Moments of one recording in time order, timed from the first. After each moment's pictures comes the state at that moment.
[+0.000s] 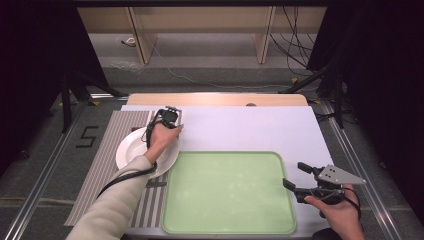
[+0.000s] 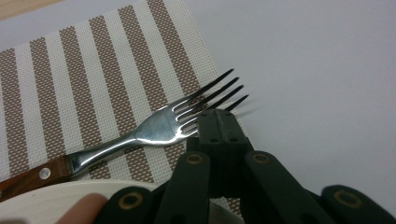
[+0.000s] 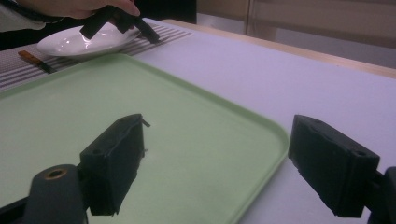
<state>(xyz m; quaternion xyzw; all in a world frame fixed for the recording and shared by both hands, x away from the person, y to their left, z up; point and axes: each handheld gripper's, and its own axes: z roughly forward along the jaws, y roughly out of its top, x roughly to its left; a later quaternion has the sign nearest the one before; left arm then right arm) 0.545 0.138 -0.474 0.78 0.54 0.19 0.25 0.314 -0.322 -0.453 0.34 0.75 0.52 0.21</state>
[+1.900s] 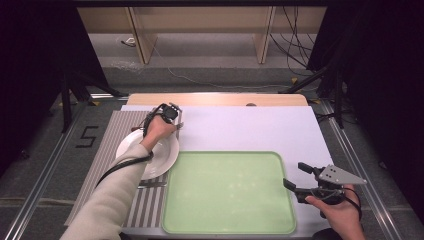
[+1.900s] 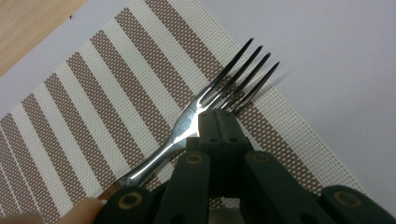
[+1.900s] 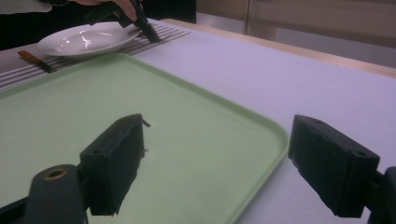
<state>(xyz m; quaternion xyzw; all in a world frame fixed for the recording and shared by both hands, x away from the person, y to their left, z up) 0.571 0.151 -0.471 0.87 0.43 0.18 0.16 0.314 -0.324 -0.452 0.34 0.75 0.52 0.21</state>
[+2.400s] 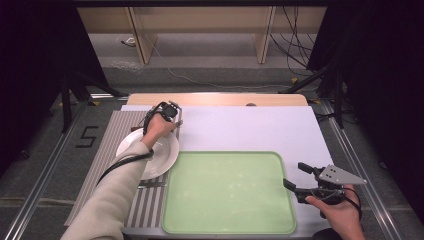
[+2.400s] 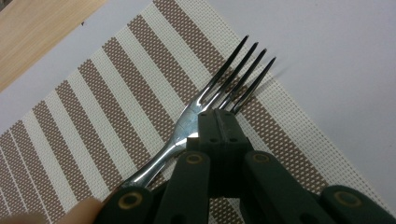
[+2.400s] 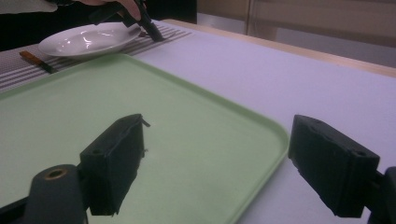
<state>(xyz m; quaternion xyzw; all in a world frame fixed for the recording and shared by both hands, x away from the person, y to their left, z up) 0.580 0.153 -0.472 0.87 0.43 0.19 0.16 0.314 -0.324 -0.452 0.34 0.75 0.52 0.21</state>
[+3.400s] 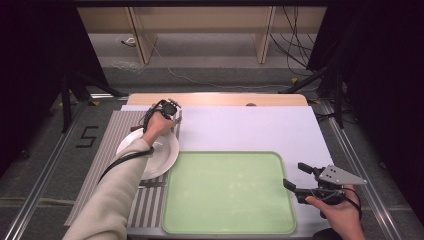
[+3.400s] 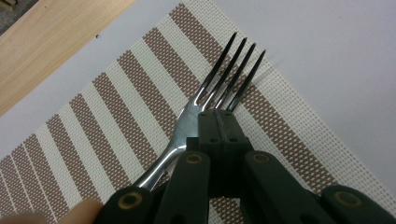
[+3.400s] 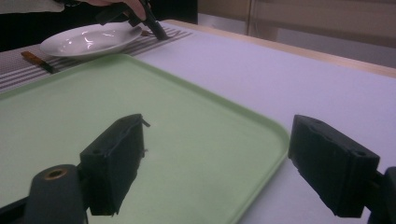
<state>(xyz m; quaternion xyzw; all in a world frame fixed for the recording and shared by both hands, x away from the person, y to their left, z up) 0.590 0.156 -0.474 0.87 0.43 0.20 0.16 0.313 -0.323 -0.452 0.34 0.75 0.52 0.21</state>
